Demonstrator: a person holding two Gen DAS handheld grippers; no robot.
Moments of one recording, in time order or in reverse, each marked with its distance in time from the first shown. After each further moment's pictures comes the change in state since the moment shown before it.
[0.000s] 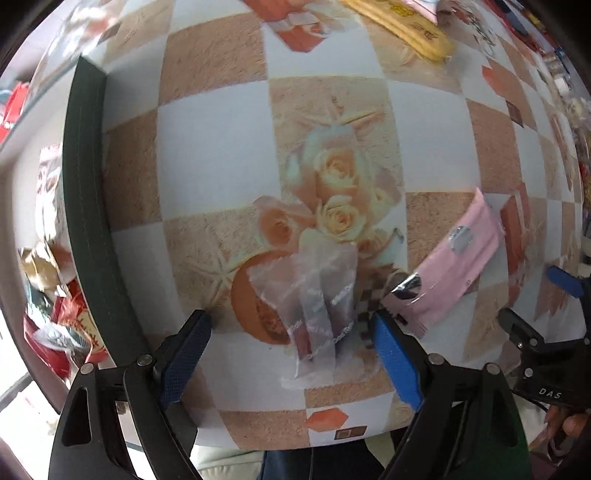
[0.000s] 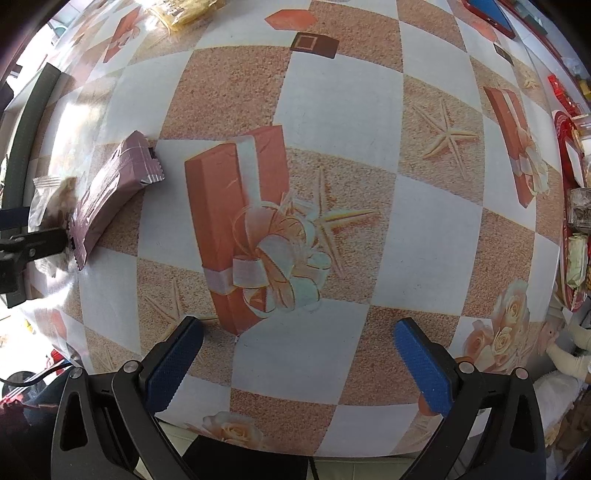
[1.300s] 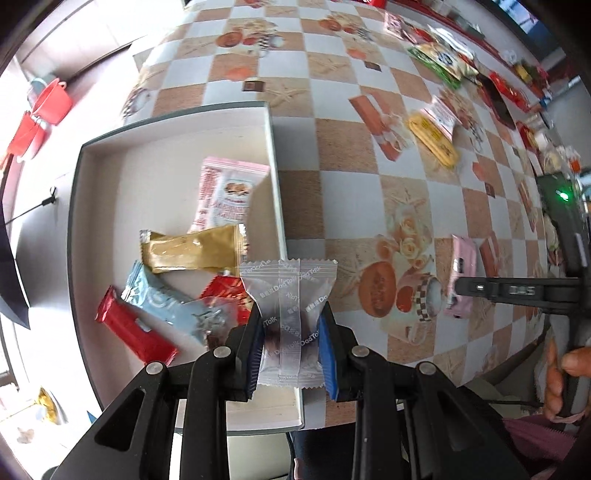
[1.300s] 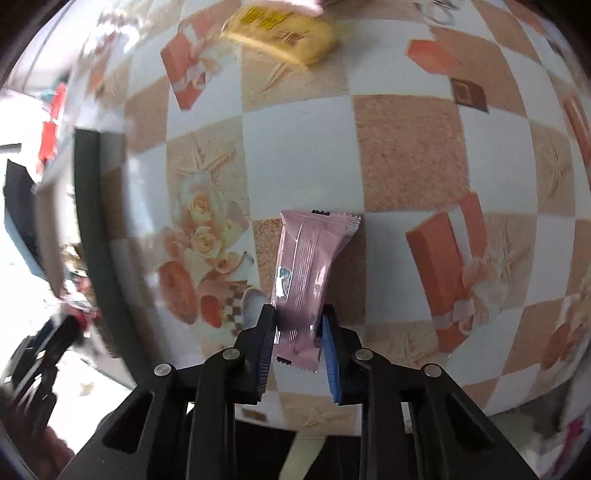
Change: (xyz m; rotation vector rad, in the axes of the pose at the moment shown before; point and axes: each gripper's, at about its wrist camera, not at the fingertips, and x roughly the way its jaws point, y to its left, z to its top) left arm -0.088 0.111 -0.063 -0.103 -0.270 -0.072; right arm -0.031 0.073 0.087 0.243 0.087 0.288
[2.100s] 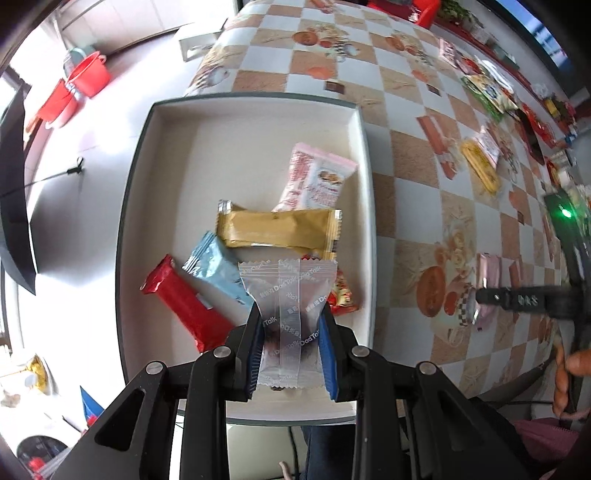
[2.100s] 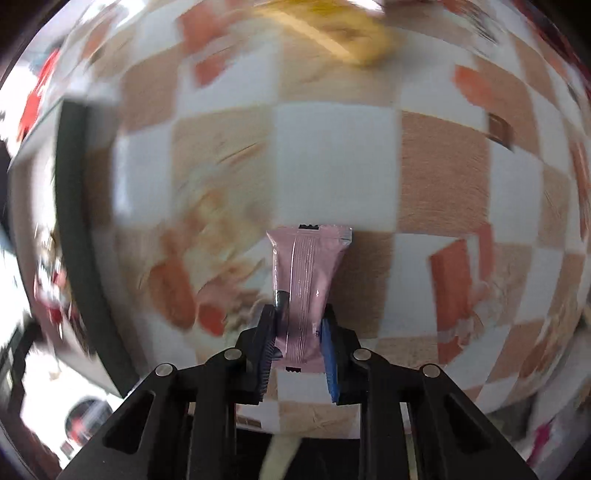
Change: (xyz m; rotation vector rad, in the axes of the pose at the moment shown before) left arm 0.000 0.054 -0.014 -0.138 -0.026 0.049; right arm 0.032 0.043 -0.005 -0.116 0.035 -0.176
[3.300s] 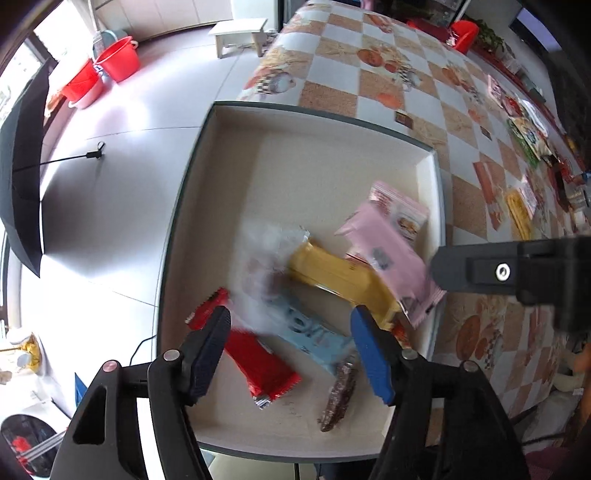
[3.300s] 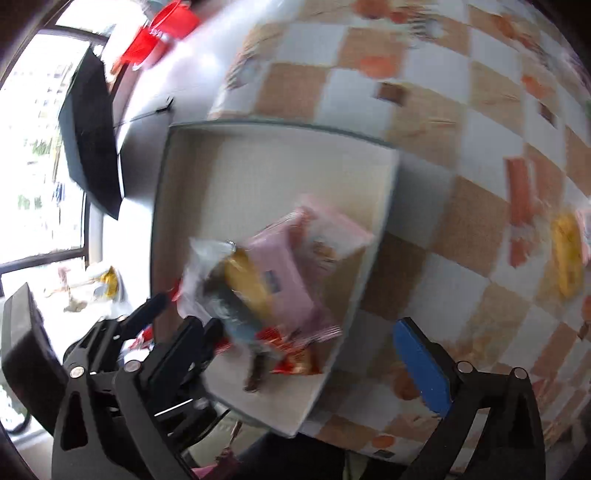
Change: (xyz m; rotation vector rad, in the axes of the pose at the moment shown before) left arm 0.011 0.047 0.026 -0.080 -0.026 0.025; right arm -0.060 0.174 0.047 -0.305 -0.048 0.174
